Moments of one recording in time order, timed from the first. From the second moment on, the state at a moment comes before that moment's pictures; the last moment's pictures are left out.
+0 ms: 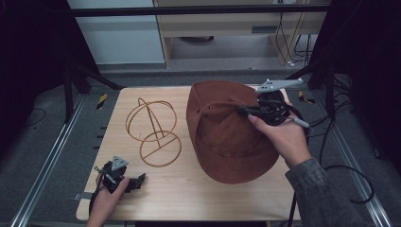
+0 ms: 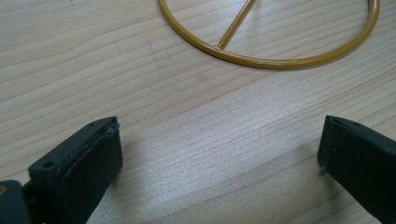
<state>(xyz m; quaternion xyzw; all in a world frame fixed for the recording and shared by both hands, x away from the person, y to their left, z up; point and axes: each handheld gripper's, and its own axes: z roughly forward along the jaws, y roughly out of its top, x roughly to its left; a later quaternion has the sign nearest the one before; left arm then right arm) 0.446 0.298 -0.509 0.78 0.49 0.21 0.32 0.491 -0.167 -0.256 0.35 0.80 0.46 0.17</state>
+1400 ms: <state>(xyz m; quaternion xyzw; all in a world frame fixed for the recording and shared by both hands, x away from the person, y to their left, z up) 0.446 0.298 -0.509 0.78 0.49 0.21 0.32 0.513 -0.088 -0.199 0.32 0.78 0.50 0.19</state>
